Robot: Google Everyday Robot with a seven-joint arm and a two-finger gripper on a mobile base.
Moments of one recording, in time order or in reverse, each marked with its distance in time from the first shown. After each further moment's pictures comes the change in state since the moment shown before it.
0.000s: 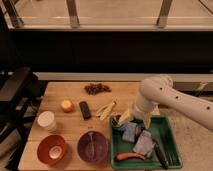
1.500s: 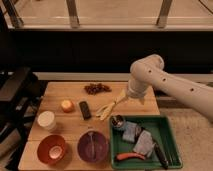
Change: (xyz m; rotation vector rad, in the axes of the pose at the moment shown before) arm -0.093 0.025 -0.039 0.068 -0.172 -0.120
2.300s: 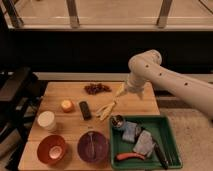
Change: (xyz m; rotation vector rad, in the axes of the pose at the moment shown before) arm -0.038 0.004 -0.004 0.003 -0.034 0.067
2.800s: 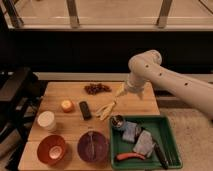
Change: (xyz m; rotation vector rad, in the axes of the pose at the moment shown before) arm 0.000 -0.001 0.000 0.000 0.000 0.001
